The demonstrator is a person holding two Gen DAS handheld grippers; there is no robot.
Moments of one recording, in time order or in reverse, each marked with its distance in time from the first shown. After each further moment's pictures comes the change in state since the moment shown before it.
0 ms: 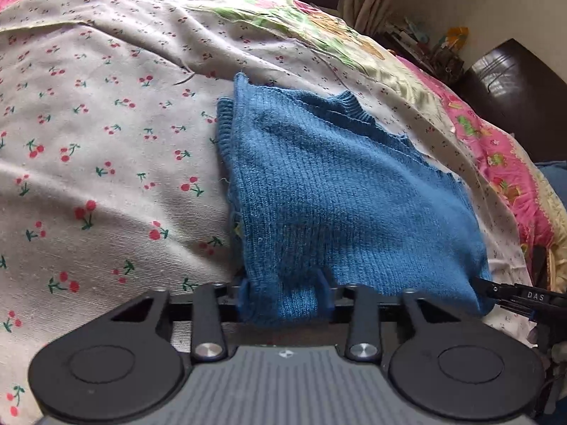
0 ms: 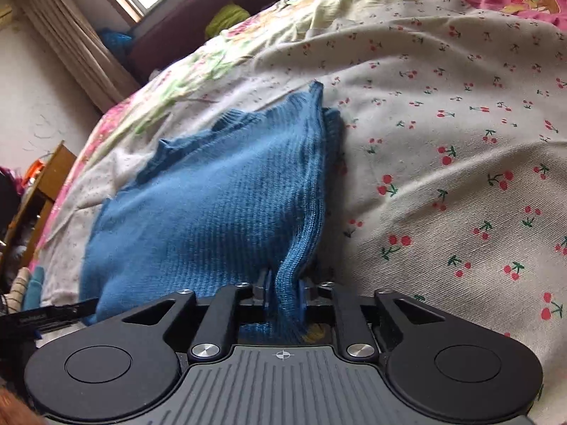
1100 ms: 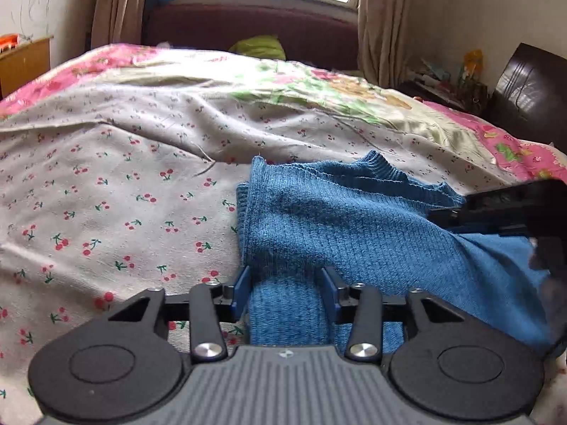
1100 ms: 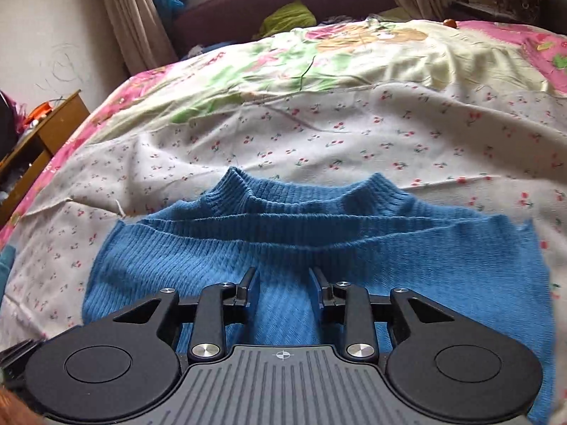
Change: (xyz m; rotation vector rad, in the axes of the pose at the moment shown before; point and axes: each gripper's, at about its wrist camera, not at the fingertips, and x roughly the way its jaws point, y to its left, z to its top) left arm 0.021 -0.022 0.001 0.151 -0.312 0.247; right arm 0.134 0.134 0.066 -0.300 -0.024 -0.074
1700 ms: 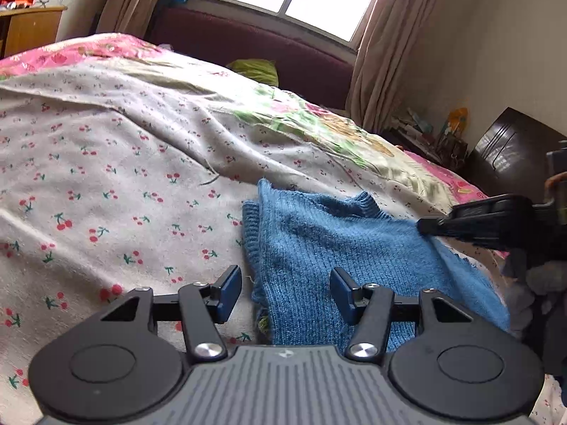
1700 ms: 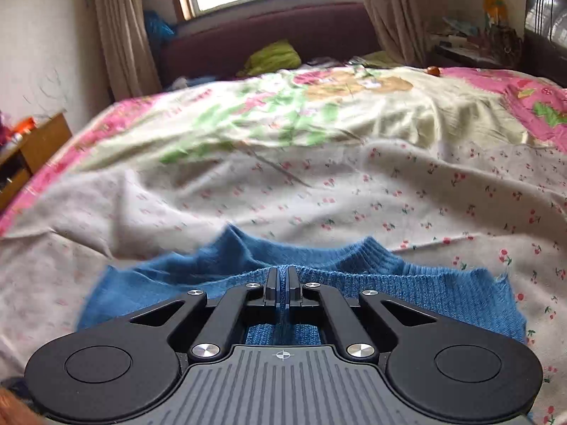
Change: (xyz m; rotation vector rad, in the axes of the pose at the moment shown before) left arm -0.015 0.033 -0.003 -0.167 -0.094 -0.146; right arm -0.004 0.018 0.017 -0.039 -0.128 -0.131
